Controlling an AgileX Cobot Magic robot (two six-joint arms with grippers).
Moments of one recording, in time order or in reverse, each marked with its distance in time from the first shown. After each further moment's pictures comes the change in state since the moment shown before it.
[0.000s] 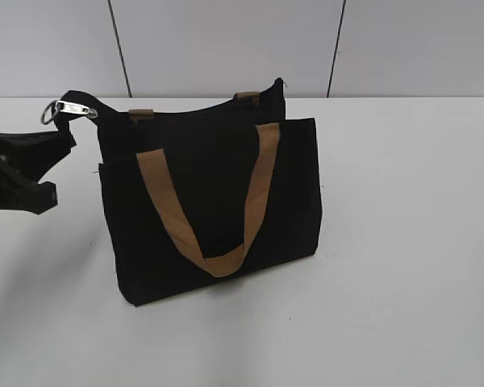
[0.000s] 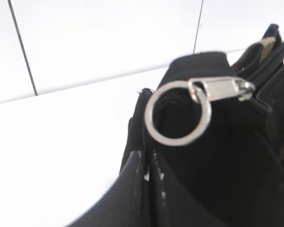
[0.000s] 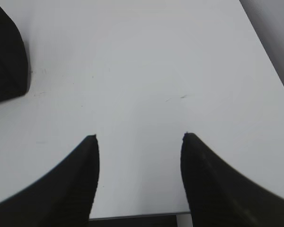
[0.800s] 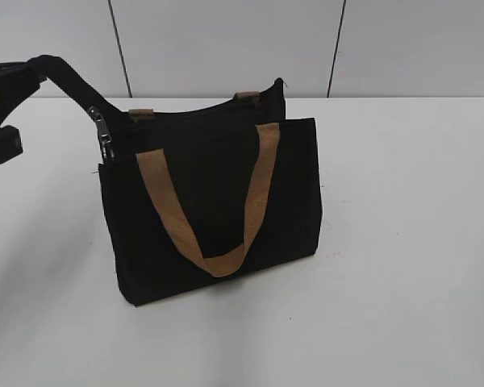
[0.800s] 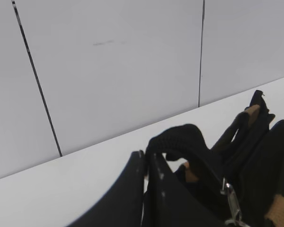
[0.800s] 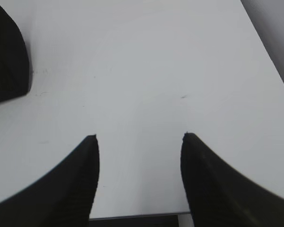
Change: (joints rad) left arm 0.000 -0.211 -0.090 0.068 0.163 0.000; right arm 0.000 0.000 0.000 0.012 0.000 0.000
